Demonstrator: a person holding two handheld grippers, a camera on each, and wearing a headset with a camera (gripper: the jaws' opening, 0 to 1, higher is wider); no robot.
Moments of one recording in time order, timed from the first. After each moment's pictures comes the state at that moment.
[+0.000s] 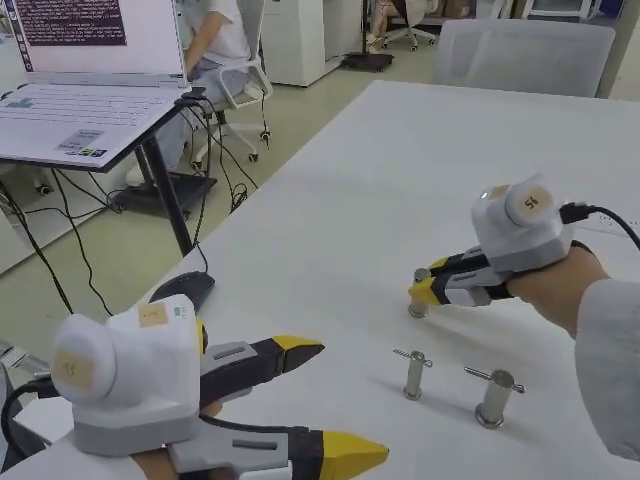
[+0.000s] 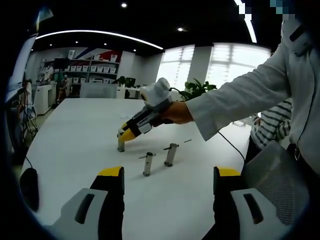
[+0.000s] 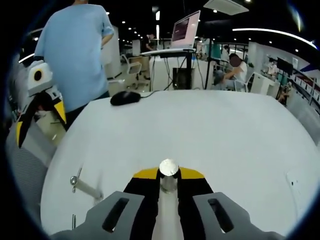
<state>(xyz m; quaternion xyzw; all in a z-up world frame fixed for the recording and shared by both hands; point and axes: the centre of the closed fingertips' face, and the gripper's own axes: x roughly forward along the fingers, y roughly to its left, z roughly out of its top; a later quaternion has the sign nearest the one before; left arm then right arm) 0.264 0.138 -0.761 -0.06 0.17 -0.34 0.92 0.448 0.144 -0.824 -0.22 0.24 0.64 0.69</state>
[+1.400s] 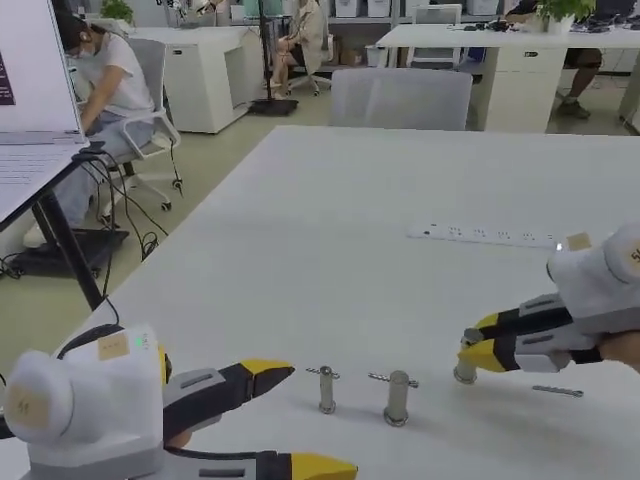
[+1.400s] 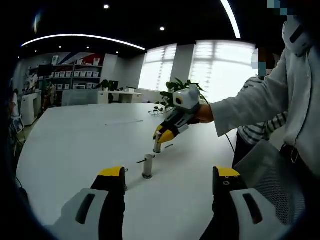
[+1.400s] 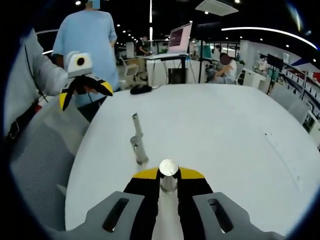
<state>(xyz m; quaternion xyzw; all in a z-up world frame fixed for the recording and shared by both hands) 0.258 0.081 -0.742 -0.04 0.16 -0.41 0.90 0.382 -0.031 -0.796 -0.21 0.24 0.63 0.71</state>
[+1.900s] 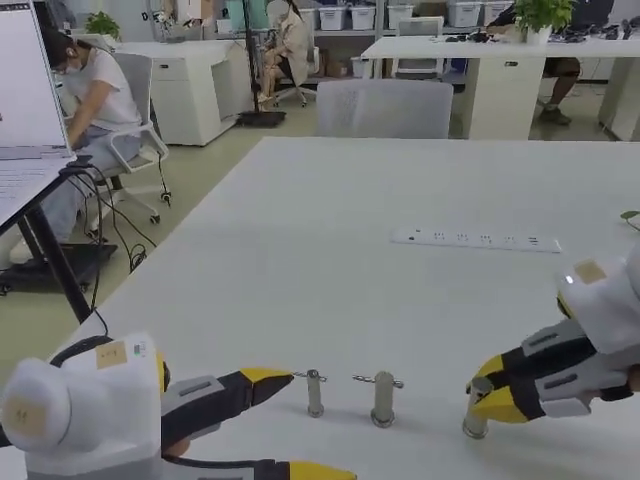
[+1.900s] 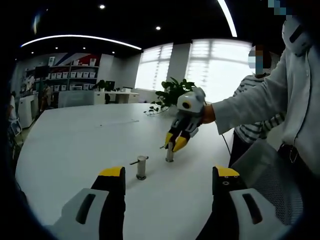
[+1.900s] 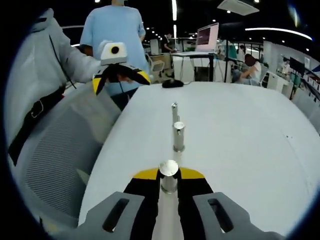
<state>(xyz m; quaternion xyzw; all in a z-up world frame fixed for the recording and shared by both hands) 0.252 0.069 -0.739 -0.03 0.16 -0.42 0.89 0.324 -0.049 -0.802 -0.22 0.24 0.71 0.62</state>
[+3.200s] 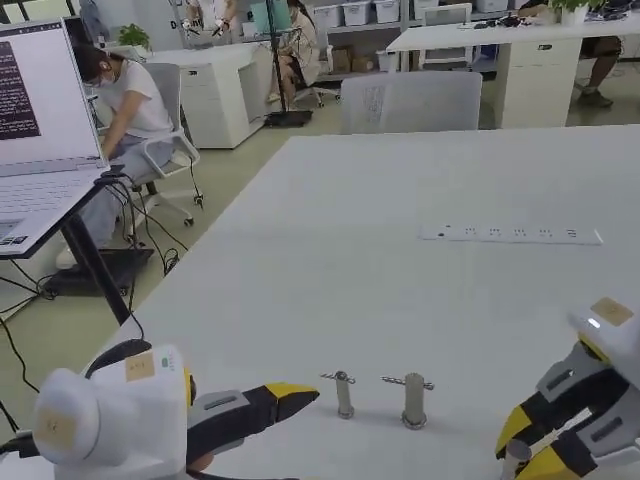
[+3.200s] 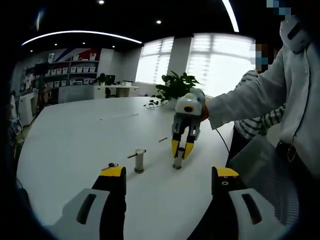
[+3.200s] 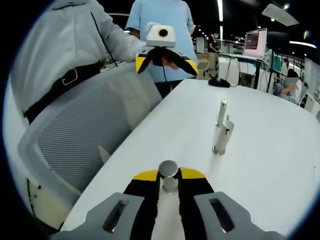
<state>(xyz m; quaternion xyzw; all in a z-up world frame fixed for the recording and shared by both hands) 0.241 0.068 -0.742 -0.02 0.19 -0.42 0.89 0.275 -0.049 -0.823 -0.25 0.21 0.82 0.48</state>
